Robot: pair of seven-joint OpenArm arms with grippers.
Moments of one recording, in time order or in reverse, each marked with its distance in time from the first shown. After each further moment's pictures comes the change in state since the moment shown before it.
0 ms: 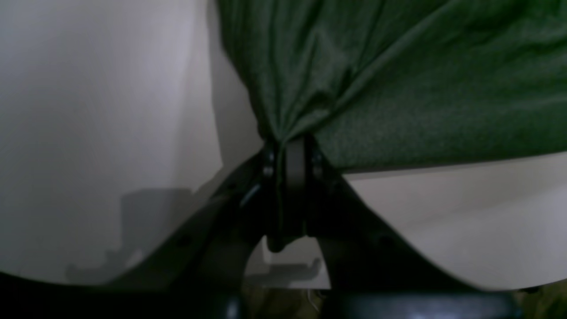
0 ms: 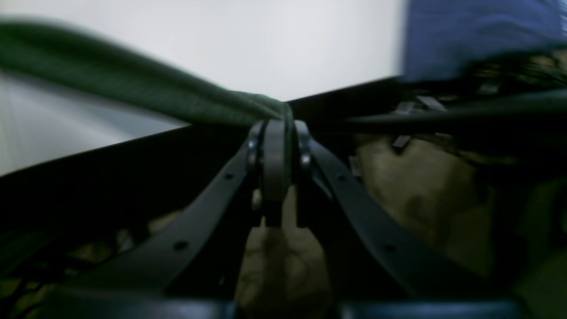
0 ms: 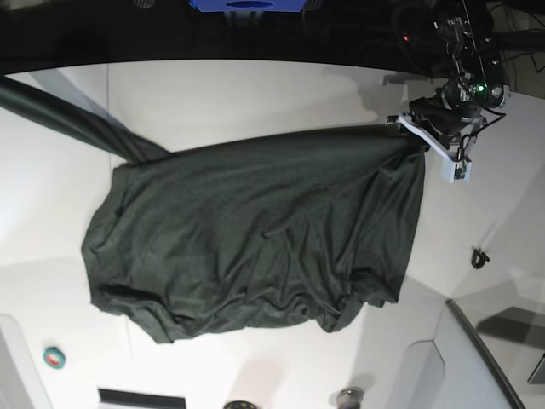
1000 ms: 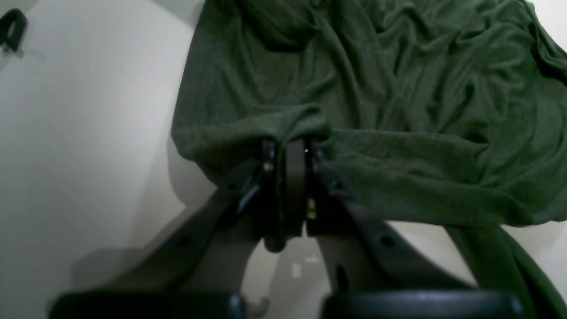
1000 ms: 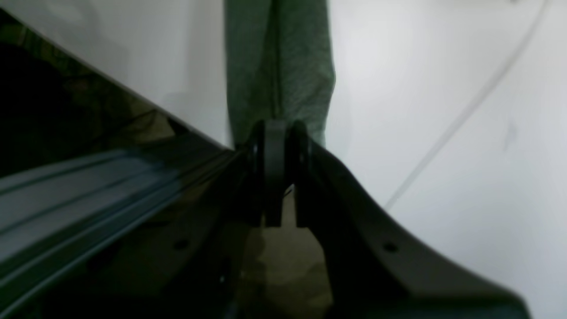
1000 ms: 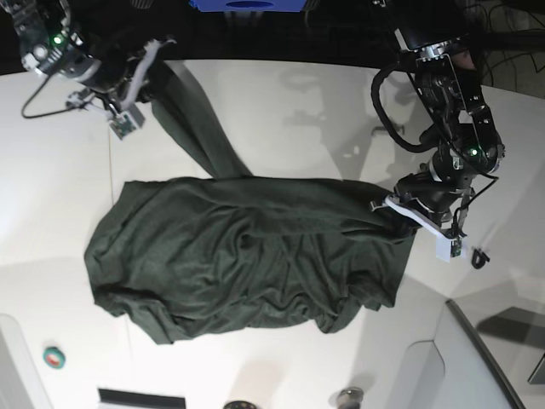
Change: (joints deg) left arm -16.1 6.0 -0.2 -0.4 0.1 0.2 0.6; right arm 10.4 19.2 -77.2 -1.2 0.1 -23.1 -1.5
